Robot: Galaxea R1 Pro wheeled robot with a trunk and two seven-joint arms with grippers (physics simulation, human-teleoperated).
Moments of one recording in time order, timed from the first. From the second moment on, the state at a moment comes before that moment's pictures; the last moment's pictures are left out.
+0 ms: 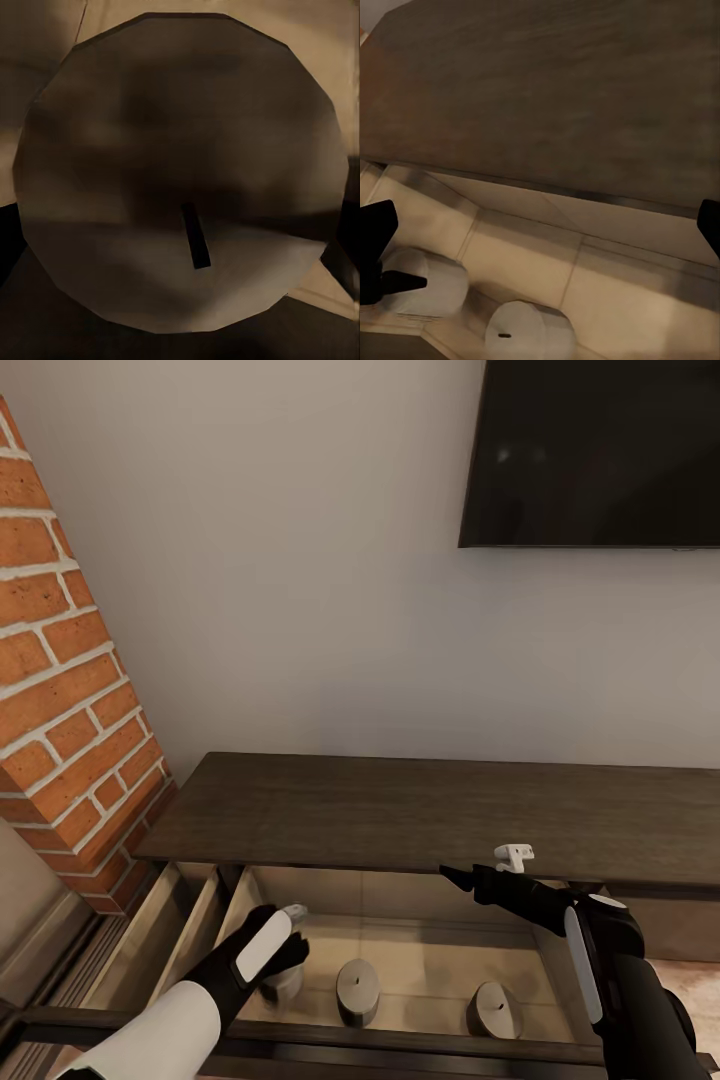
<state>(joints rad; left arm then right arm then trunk) -0.67 -0.07 -0.45 -0.58 1.00 0.59 0.71 -0.38 -0.01 -0.27 -1.42 0.04 0.75 0.81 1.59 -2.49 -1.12</state>
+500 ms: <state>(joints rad) -0.67 -0.07 -0.45 -0.60 1.00 0.59 0.71 -0.38 -0.01 -0.27 -1.42 0.04 0.75 0.81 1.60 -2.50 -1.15</state>
